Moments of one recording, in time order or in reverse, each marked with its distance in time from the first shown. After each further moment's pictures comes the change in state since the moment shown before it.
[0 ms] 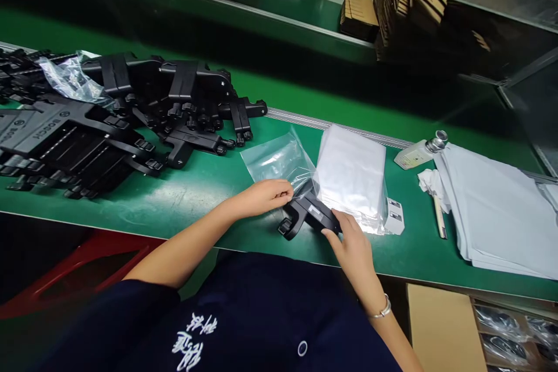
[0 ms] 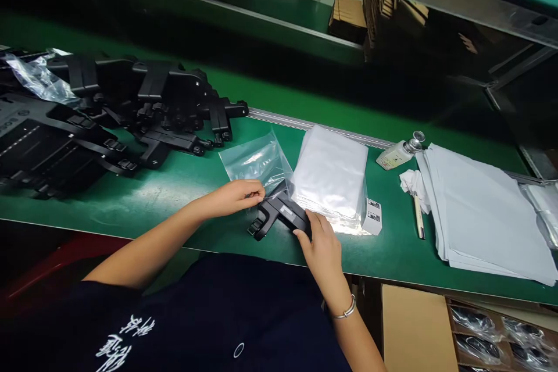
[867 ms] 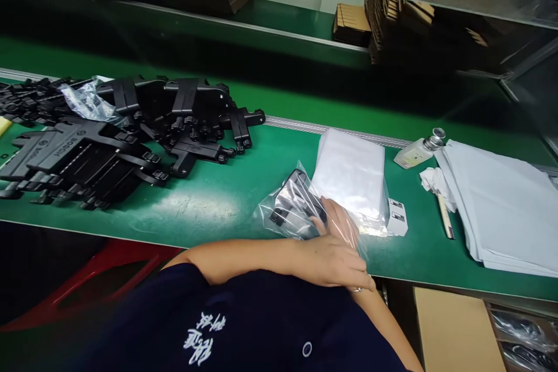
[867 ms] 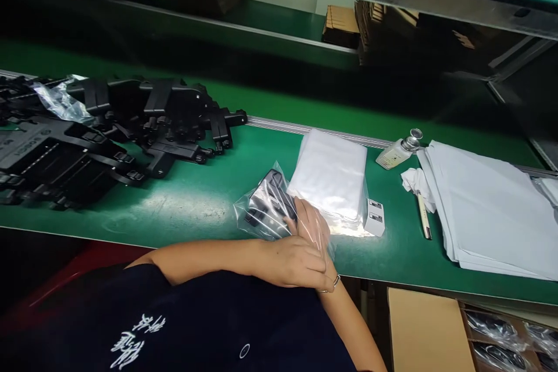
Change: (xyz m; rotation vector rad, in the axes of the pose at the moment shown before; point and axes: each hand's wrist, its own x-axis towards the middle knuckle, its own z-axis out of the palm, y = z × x) left_hand 0.036 0.092 0.104 0.269 -0.111 0.917; right_hand 0.020 -0.003 0.028 0.285 0.130 -0.087
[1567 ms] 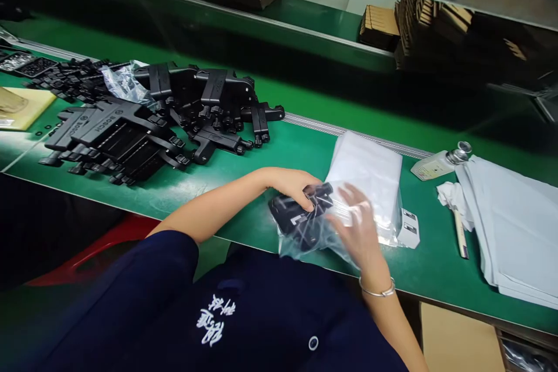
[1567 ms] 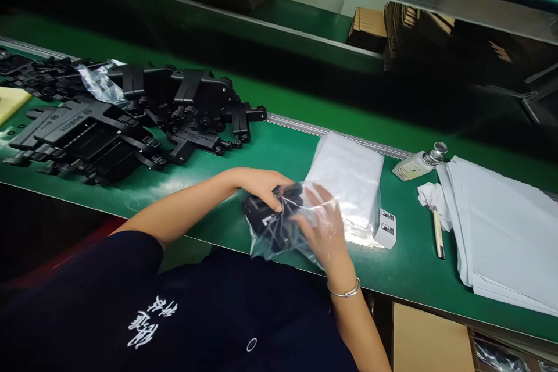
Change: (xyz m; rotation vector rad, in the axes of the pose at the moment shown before) left_hand -0.078 -0.080 -0.109 -0.370 -0.192 -0.779; right_hand 0.037 -0.015 -0.032 -0.046 0.021 -0.278
